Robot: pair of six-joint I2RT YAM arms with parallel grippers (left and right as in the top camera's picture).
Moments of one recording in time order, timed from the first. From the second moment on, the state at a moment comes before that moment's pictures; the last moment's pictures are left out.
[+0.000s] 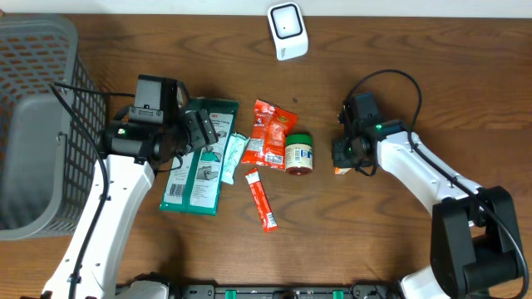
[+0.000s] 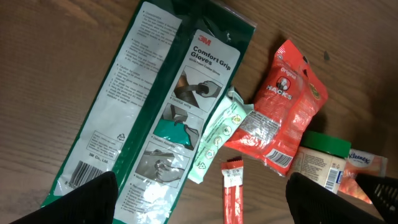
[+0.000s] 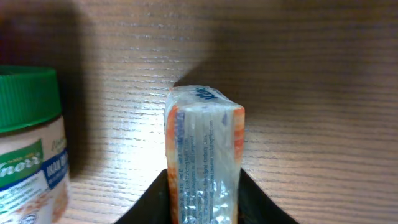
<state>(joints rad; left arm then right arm) -0.15 1.36 1.17 -0.91 0.12 -0.51 0.30 1.71 1.03 -0.64 -0.03 0.25</state>
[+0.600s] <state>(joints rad) -0.15 1.36 1.17 -0.91 0.12 -0.51 0.30 1.55 1.47 -1.15 -0.03 0.25</state>
